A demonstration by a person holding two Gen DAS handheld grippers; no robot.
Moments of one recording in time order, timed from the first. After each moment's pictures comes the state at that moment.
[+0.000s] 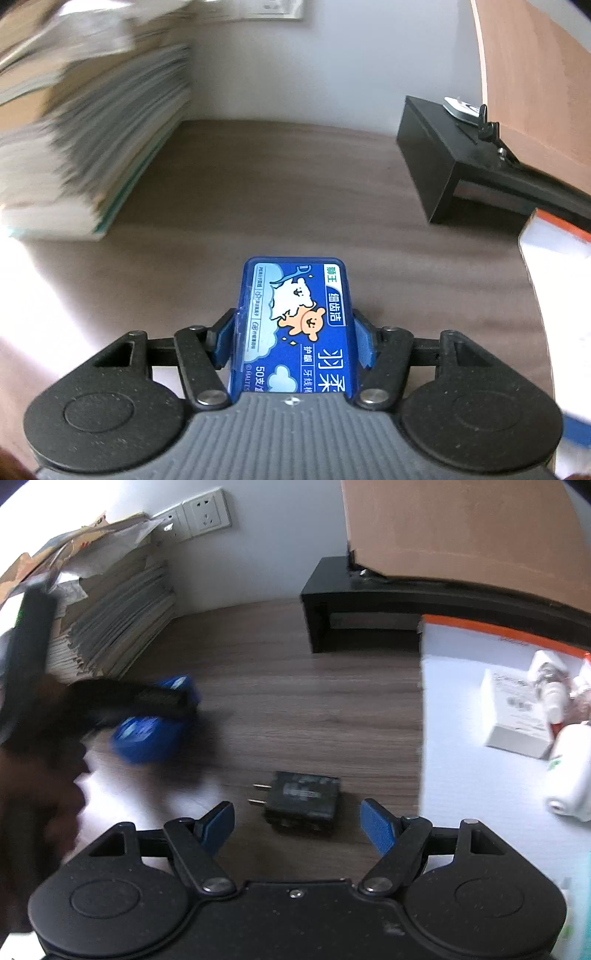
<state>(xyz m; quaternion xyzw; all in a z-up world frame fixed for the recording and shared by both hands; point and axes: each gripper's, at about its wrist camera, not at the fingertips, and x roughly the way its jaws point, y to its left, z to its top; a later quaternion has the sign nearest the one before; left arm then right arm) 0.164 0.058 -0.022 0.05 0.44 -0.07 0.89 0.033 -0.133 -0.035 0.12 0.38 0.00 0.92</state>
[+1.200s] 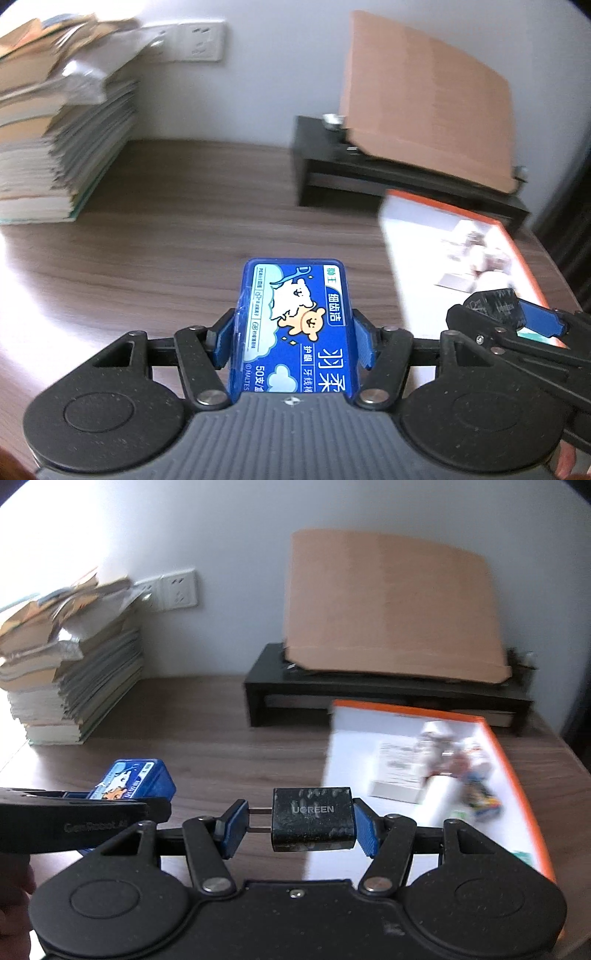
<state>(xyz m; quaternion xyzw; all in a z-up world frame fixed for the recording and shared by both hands) 0.056 0.009 0.037 0.02 0.41 -0.18 0.89 -0.063 -0.162 0.030 0.07 0.28 -0.10 0.95</state>
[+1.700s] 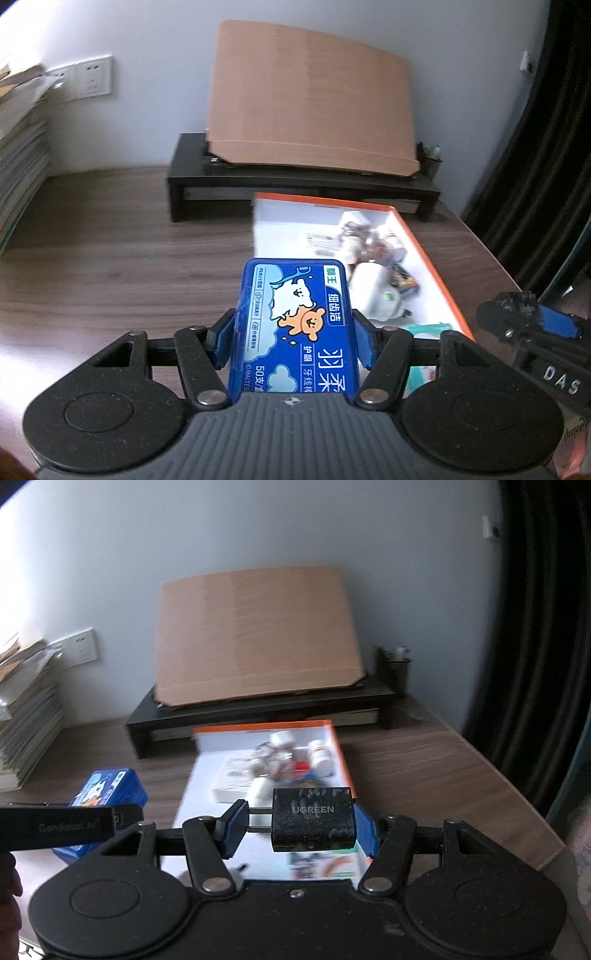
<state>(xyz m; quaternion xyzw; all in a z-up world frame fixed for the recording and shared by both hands) 0.009 -0.092 0.049 0.05 0.39 -0.27 0.88 -0.165 -0.268 0.046 0.11 0.24 -0.22 0.94</state>
